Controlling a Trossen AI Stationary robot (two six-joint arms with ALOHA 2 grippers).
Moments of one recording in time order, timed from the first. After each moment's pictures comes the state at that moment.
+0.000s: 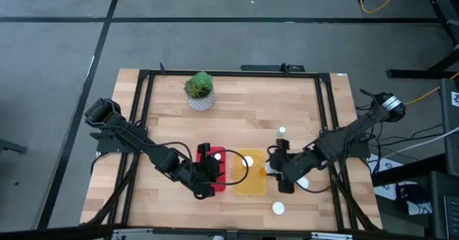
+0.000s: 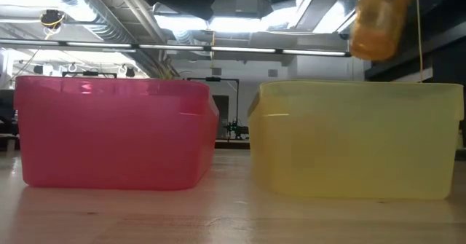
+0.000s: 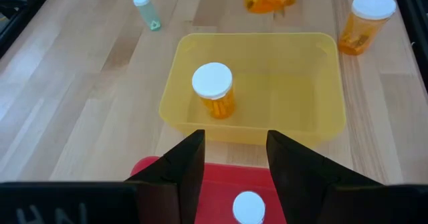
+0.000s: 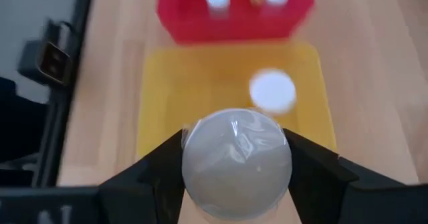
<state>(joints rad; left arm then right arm) -0.54 1.65 1.21 -0.41 -0.62 -0.44 0.56 1.38 1.06 -0.59 0.30 0.49</state>
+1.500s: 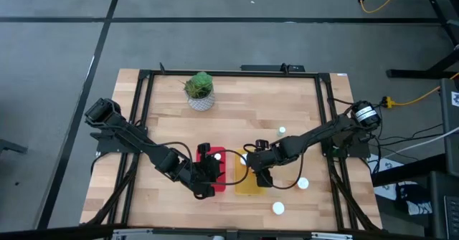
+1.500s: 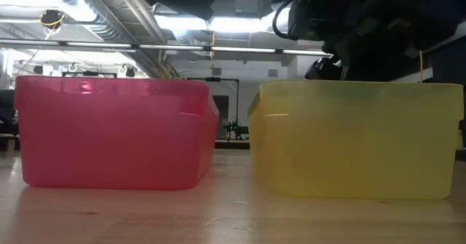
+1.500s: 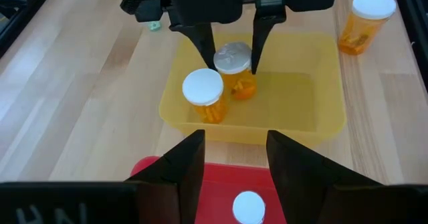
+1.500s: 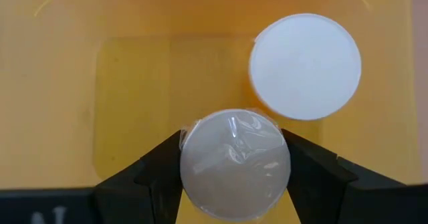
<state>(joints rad) -0.54 1.65 1.21 -0.41 -0.62 -0.44 0.35 1.72 1.06 -0.45 0.06 0.33</state>
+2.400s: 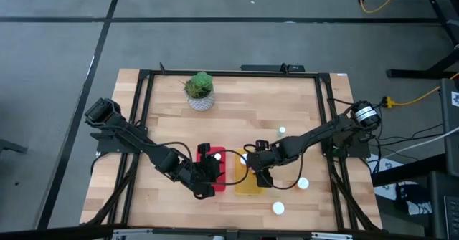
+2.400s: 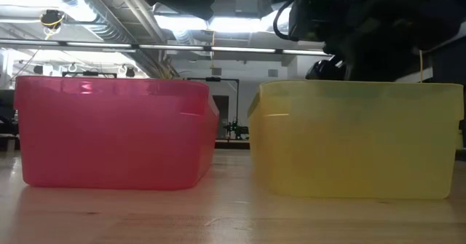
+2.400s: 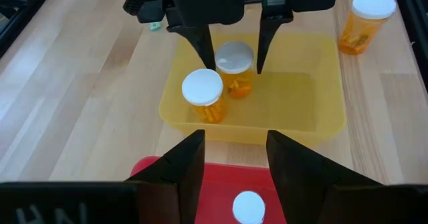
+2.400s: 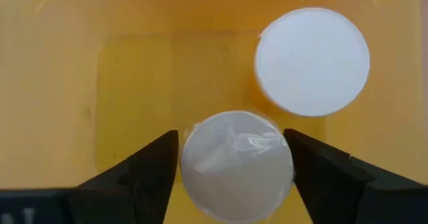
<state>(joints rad) -0.54 1.65 1.21 -0.41 -0.62 -0.44 0.35 1.72 1.05 -0.45 0.06 0.34</state>
